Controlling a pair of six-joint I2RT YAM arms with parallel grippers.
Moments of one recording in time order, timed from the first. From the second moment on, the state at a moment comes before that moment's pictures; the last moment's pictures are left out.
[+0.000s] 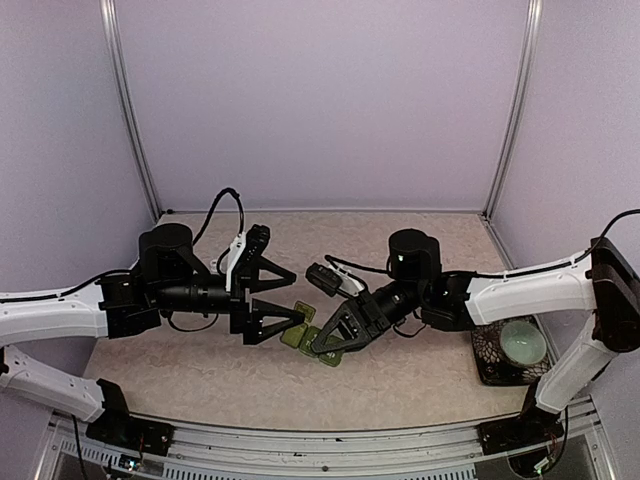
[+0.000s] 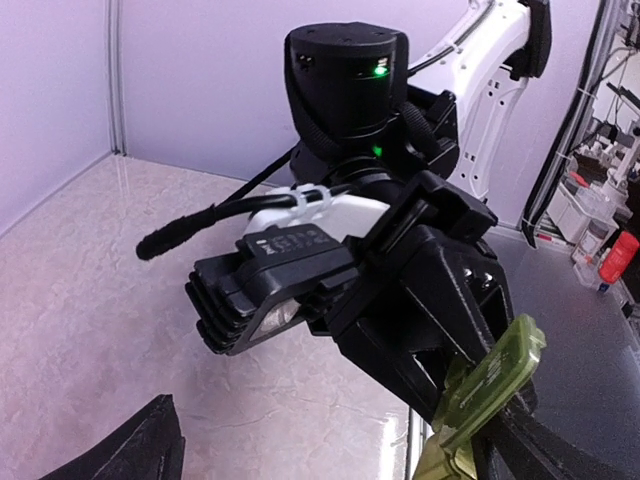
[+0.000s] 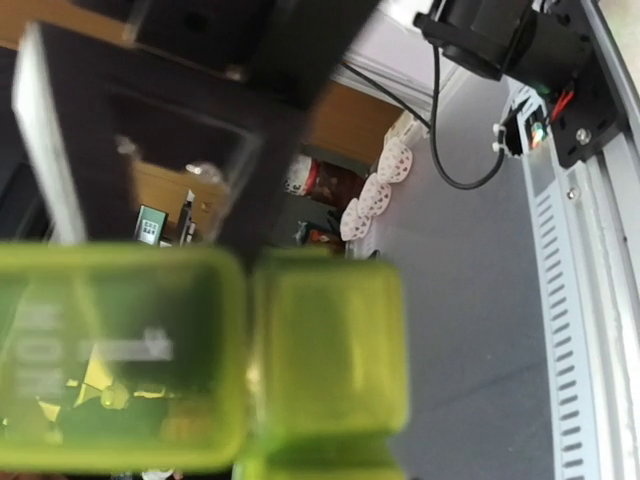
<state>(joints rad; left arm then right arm) -0.94 1.13 0.74 0.20 0.48 -0.05 0.99 1.58 0.89 0.51 -1.15 0.99</state>
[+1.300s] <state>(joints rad) -0.87 1.25 0.83 0.12 0.40 -0.18 0.98 1.58 0.97 0.25 -1.14 0.80</state>
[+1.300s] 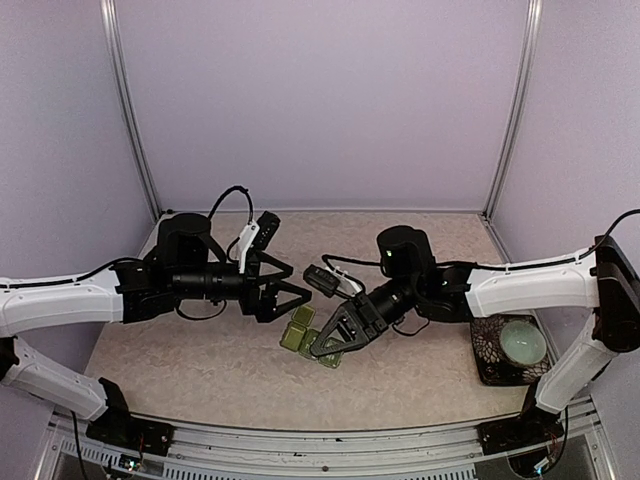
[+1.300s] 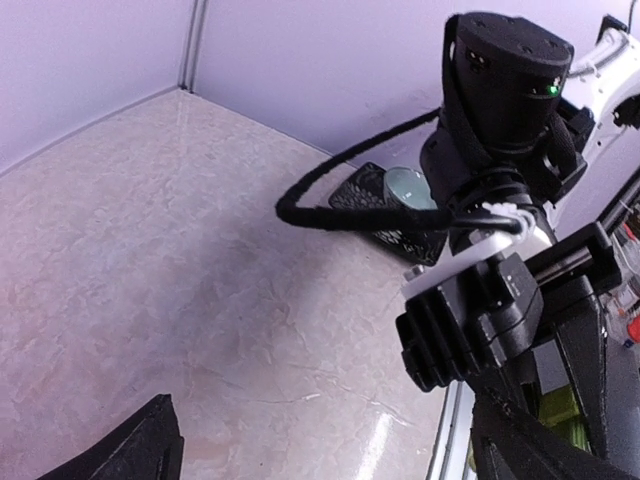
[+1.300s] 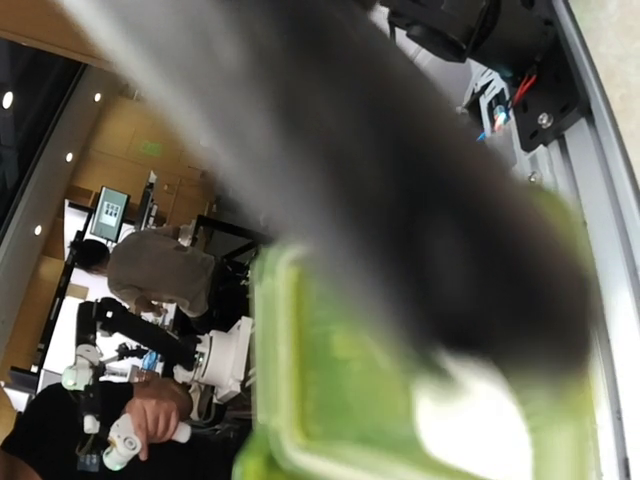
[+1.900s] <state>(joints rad) -0.83 0.95 0.66 0.16 0.06 -0.40 0.76 1.77 0.99 0.25 -1.15 0.74</state>
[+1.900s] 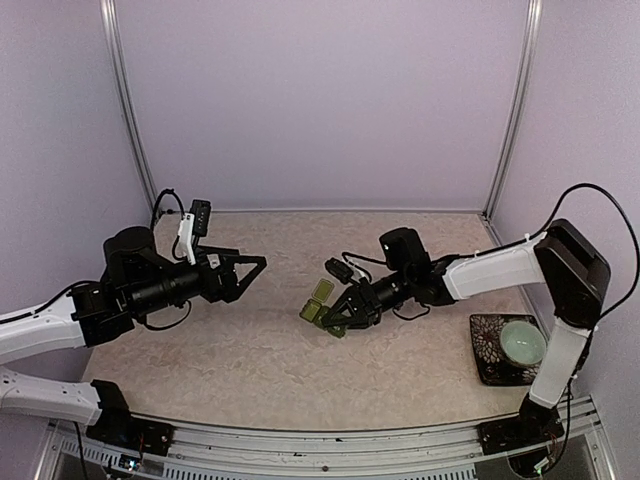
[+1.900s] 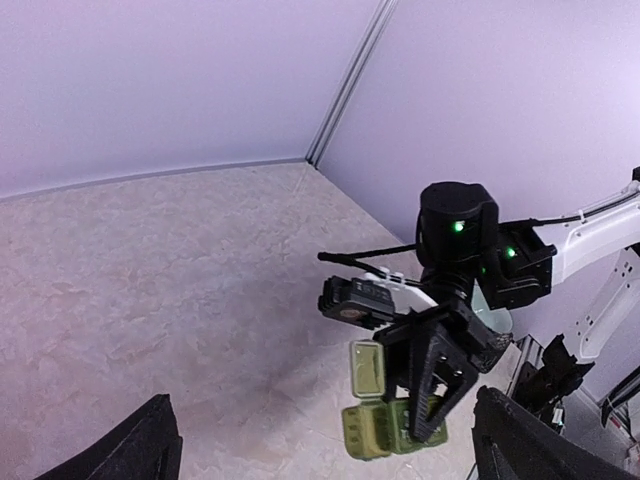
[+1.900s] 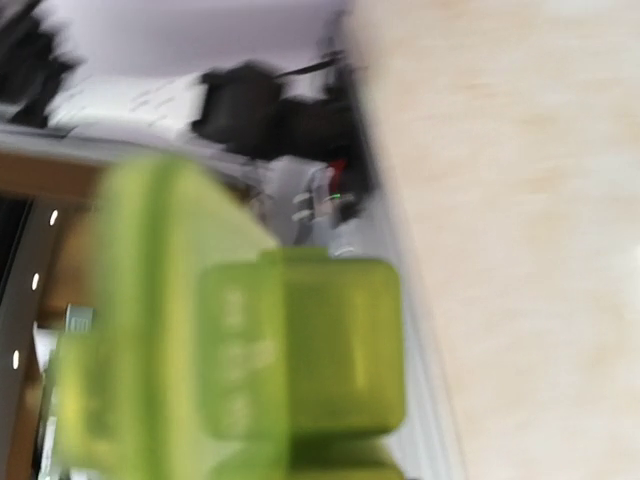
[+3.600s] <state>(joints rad) -0.83 0.90 0.60 0.12 -0.01 -0.47 0.56 2.26 1.39 -0.11 -1.08 0.56</state>
